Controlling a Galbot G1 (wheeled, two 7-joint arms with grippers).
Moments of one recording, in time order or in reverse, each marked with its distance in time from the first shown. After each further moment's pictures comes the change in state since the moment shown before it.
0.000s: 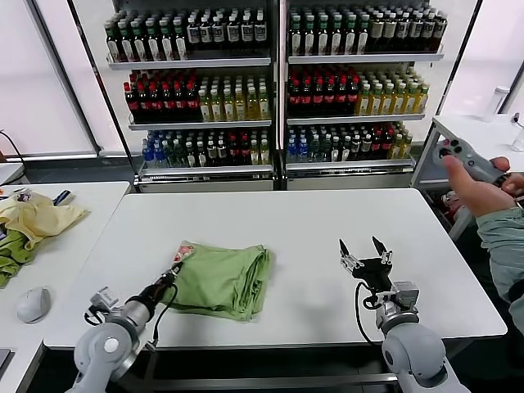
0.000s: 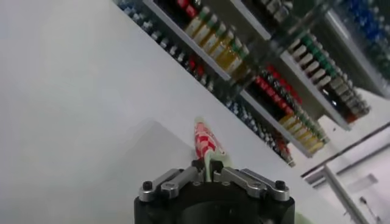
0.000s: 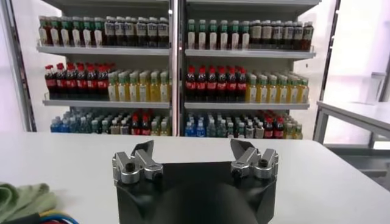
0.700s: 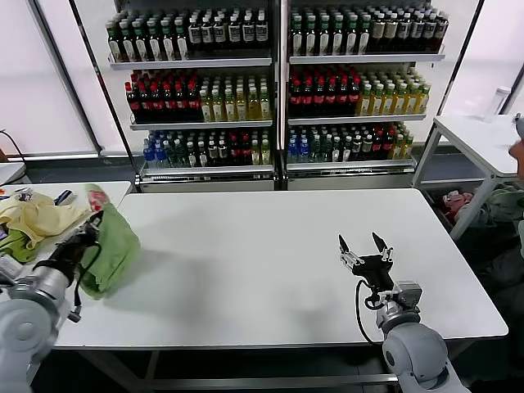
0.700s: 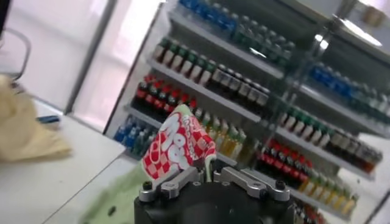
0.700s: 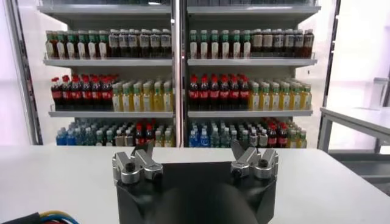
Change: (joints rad) left arm -0.007 0.152 -0.154 -0.200 0.204 -0.019 -0.003; right arm -0.017 0.013 0.012 0.048 0.003 0.001 0.000
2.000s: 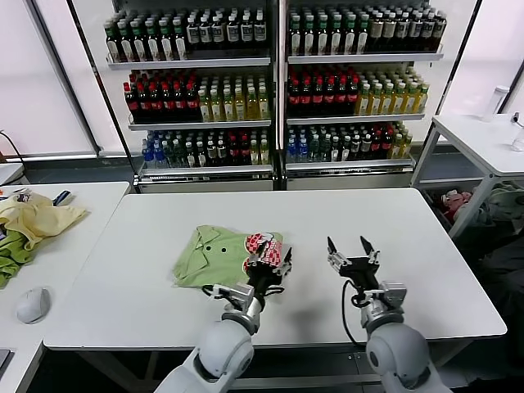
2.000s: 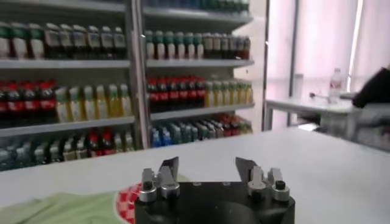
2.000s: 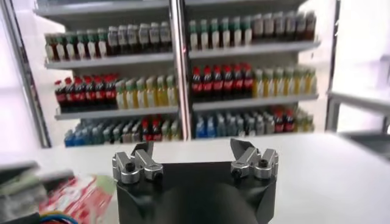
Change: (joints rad) left arm -0.185 -0.290 0.792 0.178 0.784 -0.142 -0.051; right arm 0.057 0.084 -0.115 -0.060 0.036 -0.040 0.079
